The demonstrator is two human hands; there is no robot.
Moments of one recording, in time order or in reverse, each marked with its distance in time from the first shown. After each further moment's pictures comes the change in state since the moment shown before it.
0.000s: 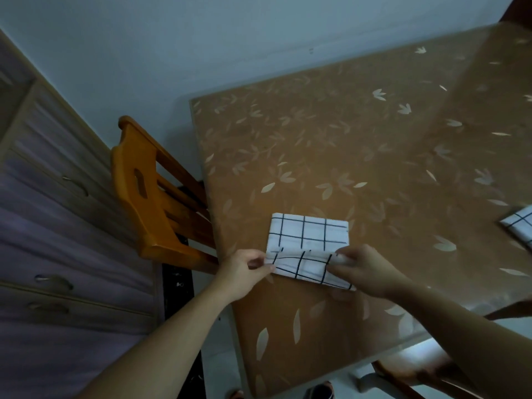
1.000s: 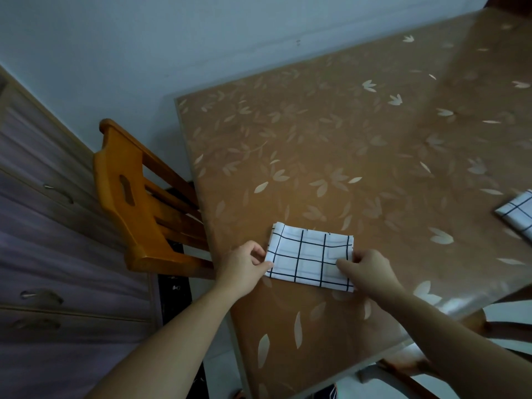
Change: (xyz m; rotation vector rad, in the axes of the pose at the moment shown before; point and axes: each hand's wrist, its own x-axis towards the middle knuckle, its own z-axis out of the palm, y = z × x) left_hand 0.021 0.011 0.008 0.290 0.130 -0.078; right_hand 0.007 0.020 0.025 0.184 0.270 0.421
